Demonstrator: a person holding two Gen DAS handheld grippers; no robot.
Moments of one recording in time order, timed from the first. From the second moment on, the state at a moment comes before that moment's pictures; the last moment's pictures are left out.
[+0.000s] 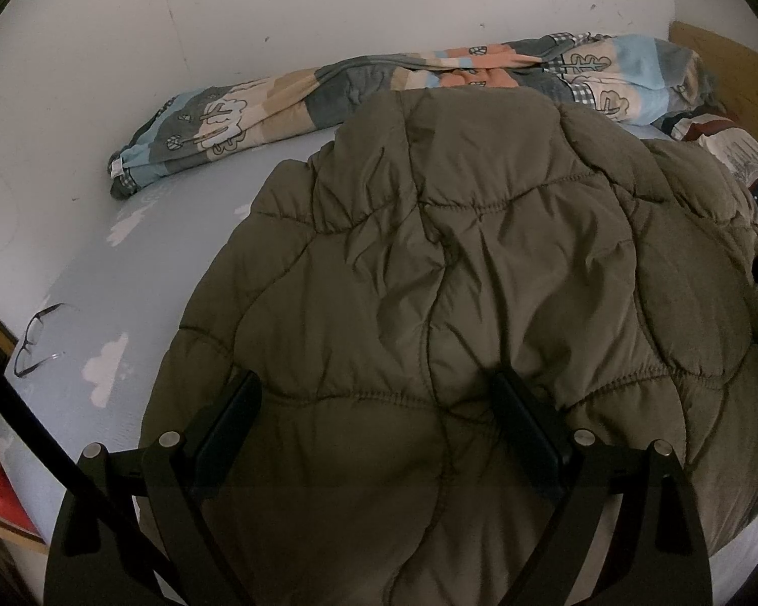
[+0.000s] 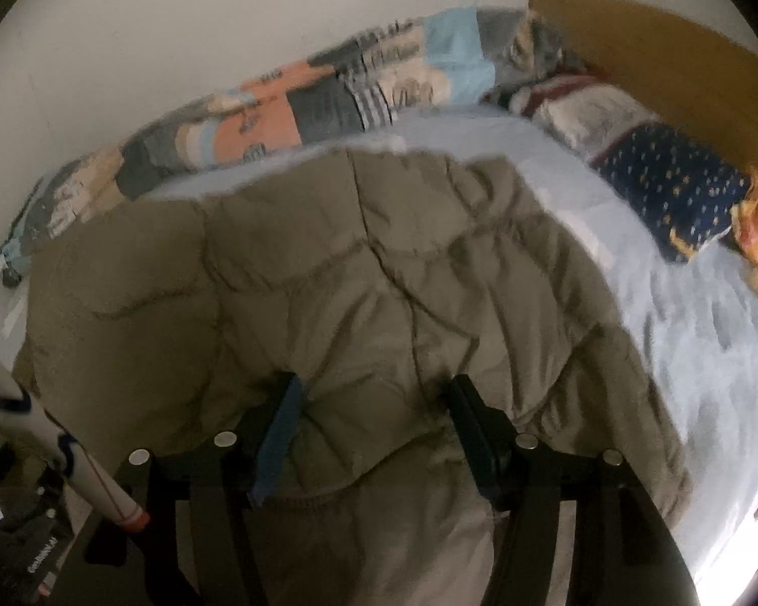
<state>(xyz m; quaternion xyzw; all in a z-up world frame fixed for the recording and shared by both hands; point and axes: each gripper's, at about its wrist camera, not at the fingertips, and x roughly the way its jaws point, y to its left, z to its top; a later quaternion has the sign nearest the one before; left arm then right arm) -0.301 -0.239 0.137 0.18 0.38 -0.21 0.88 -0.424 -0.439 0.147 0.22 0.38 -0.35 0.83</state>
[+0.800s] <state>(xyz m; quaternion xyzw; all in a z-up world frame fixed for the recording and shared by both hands) -0.469 -0.123 0.239 0.16 0.30 -0.28 0.90 -0.564 -0.296 0.249 0.17 0.28 -0.35 0.88</state>
